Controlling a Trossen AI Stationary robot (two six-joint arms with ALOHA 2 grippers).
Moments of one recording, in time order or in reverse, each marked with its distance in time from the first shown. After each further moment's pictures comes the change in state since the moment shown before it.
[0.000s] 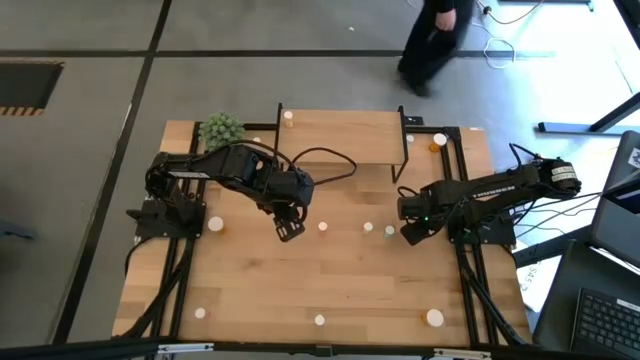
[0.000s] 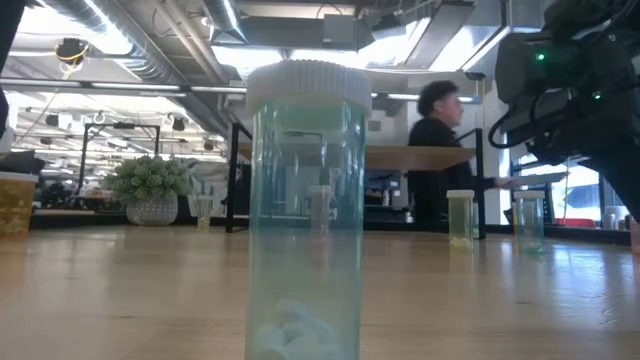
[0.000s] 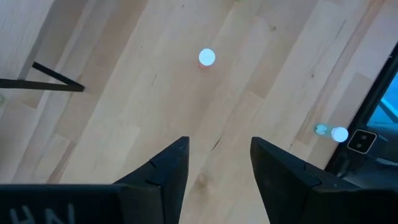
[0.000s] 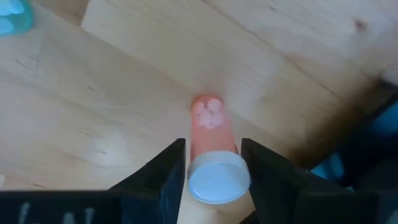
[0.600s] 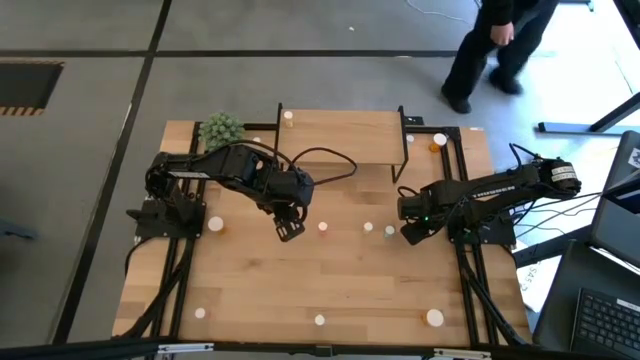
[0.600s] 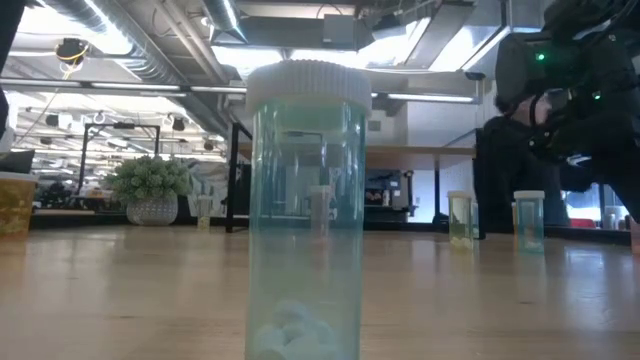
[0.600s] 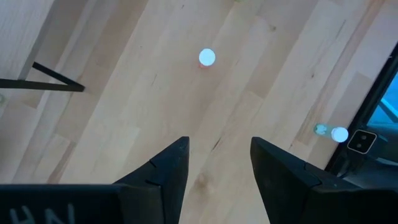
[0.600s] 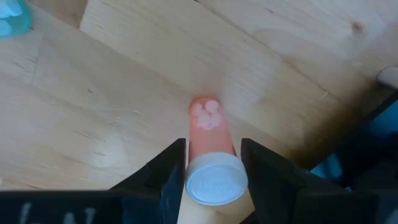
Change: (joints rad) left arm 0.000 0.000 0.000 0.000 0.000 0.000; right arm 0.000 0.000 0.000 0.002 0.008 -0.001
